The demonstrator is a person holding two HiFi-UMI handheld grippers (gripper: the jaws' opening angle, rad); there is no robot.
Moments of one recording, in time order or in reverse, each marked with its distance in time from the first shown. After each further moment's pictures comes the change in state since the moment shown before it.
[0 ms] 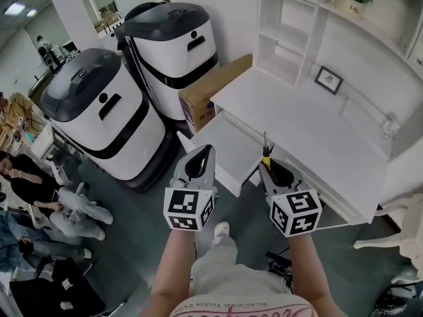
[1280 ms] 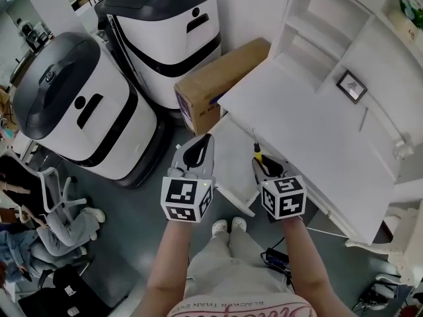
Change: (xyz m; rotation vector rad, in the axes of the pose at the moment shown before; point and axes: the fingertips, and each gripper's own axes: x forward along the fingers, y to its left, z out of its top) left arm 0.147 0.139 -0.054 -0.114 0.104 -0.019; right arm 0.221 -0.041 -0.050 0.029 0.317 0.003
